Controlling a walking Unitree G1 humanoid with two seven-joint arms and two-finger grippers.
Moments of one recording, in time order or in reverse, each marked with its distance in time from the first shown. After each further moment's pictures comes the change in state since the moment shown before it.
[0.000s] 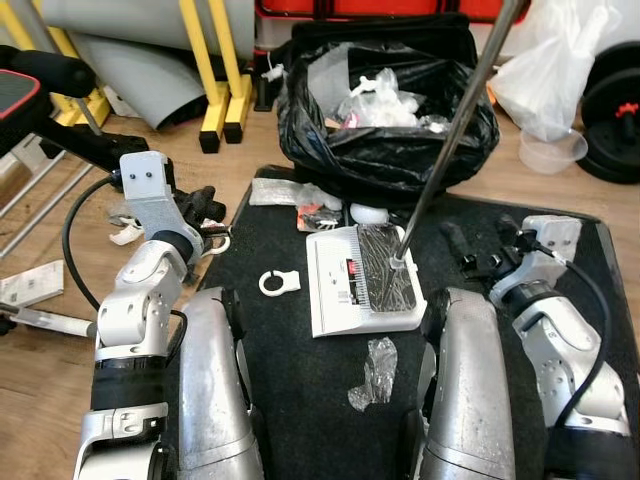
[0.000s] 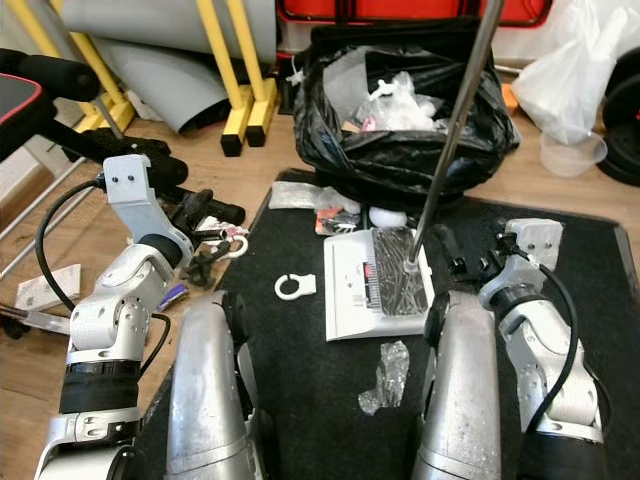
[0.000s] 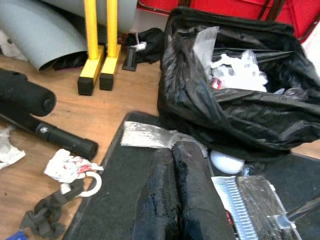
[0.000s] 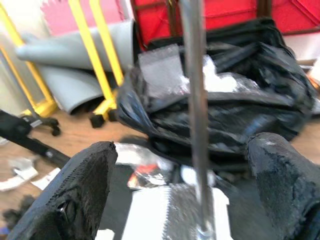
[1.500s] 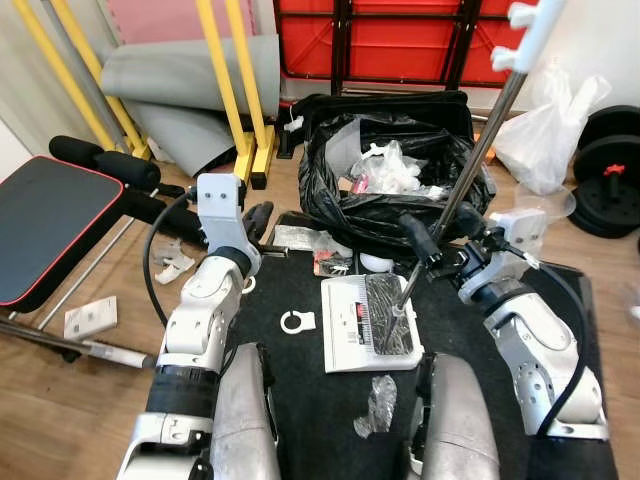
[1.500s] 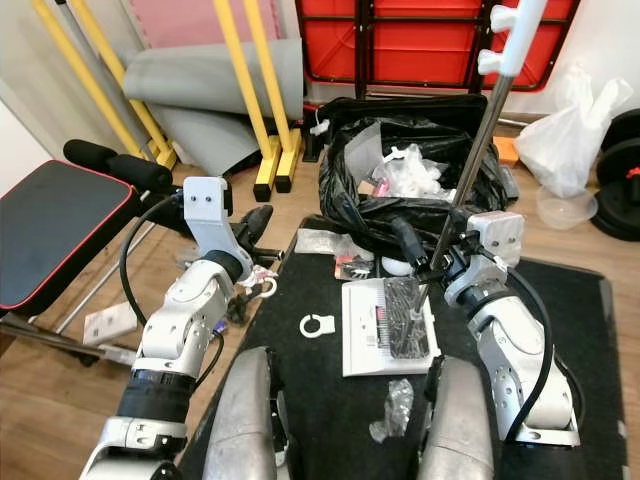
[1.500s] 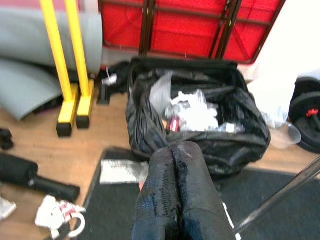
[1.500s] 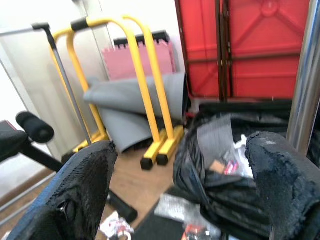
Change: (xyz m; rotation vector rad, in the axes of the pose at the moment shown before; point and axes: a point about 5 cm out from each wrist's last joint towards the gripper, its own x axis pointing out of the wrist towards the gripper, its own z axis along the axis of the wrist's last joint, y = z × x) left arm 0.006 -0.043 -0.029 0.049 0.023 -0.112; right arm 0.000 0.034 0.004 -0.008 -0.033 0.133
